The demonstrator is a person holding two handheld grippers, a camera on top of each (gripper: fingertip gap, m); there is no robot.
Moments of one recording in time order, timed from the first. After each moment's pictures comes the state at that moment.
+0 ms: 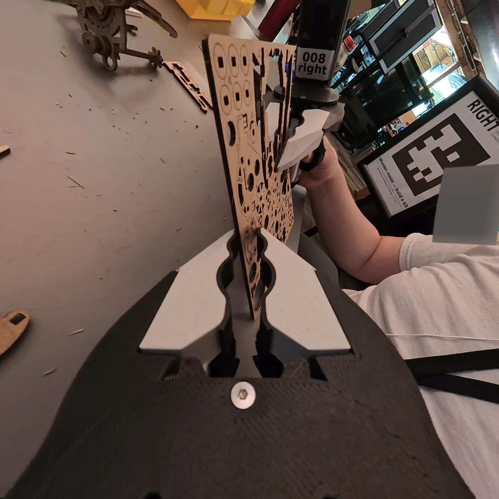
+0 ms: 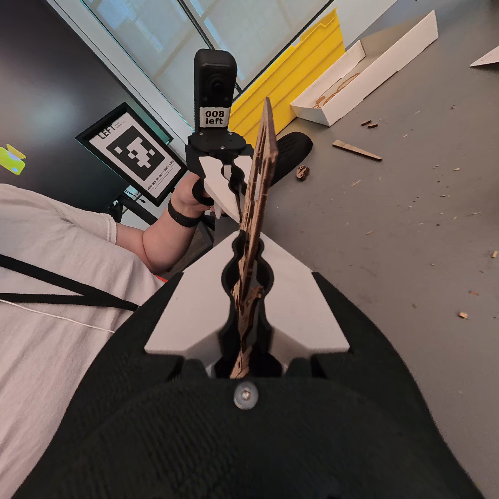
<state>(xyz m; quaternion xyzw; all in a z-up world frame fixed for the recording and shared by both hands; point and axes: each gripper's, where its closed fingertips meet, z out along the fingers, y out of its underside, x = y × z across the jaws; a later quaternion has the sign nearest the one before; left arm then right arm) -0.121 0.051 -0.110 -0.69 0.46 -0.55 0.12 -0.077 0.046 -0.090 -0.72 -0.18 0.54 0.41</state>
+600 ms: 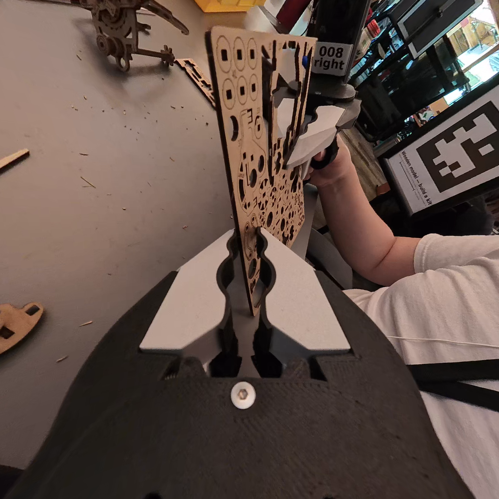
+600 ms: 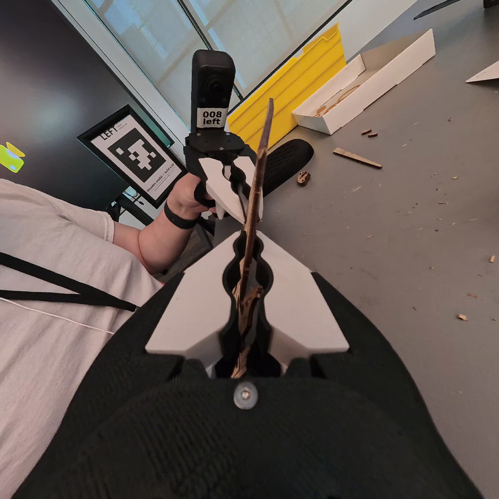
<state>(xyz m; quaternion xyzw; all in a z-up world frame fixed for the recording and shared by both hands) -0.121 0.053 -0.112 -0.70 0.47 -0.51 0.14 -0.076 0.044 -0.087 -0.71 -0.18 0.53 0.43</state>
